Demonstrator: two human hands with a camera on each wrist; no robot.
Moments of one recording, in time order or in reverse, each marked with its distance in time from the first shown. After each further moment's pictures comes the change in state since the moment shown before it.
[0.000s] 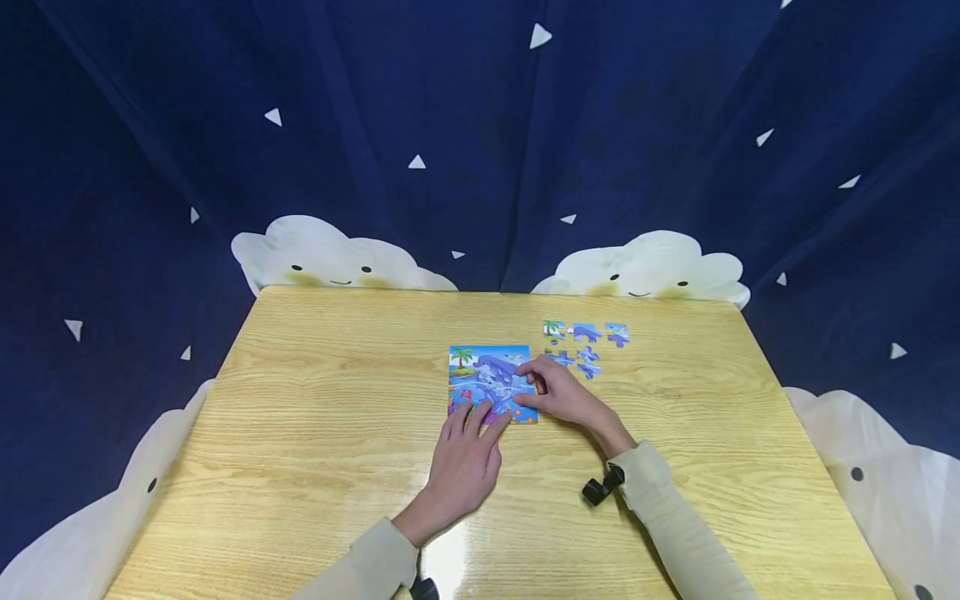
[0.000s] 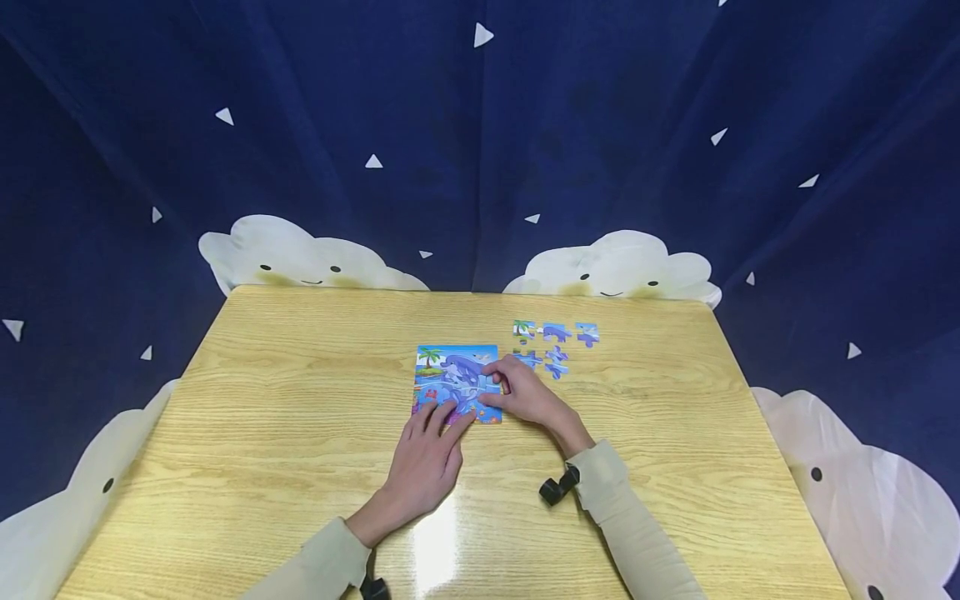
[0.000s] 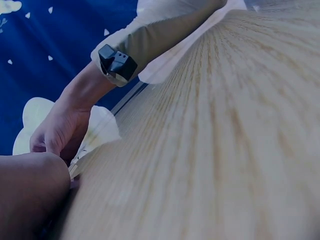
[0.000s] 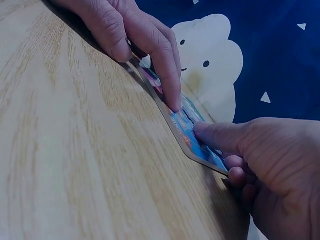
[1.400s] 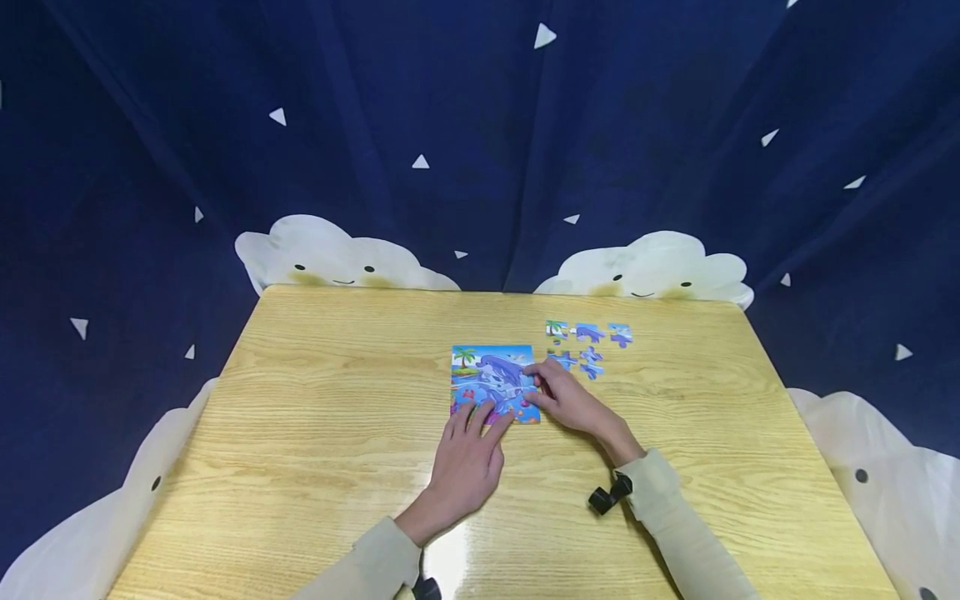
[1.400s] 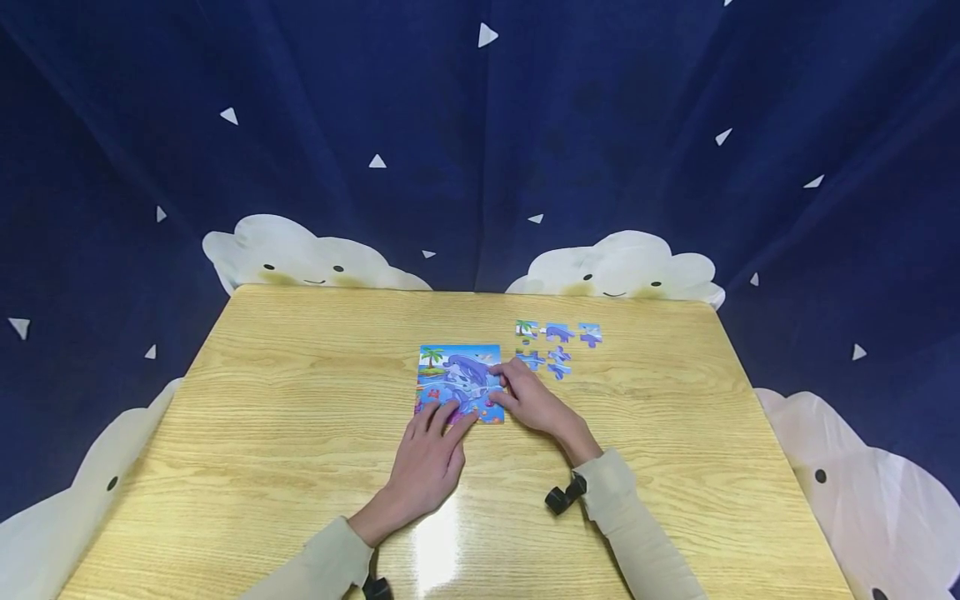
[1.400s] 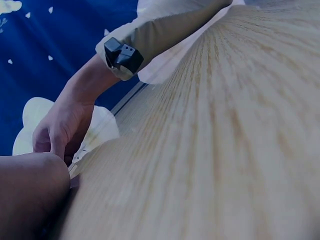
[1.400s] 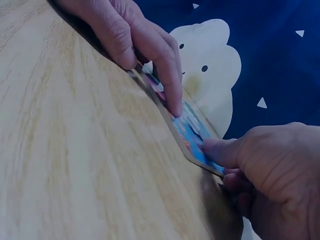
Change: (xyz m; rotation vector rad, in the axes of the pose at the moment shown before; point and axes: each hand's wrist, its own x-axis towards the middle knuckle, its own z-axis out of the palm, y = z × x) left_hand -0.001 -0.002 0.001 0.010 0.000 -0.002; right_hand -0.010 -0.005 0.001 -0.069 -0.013 0.033
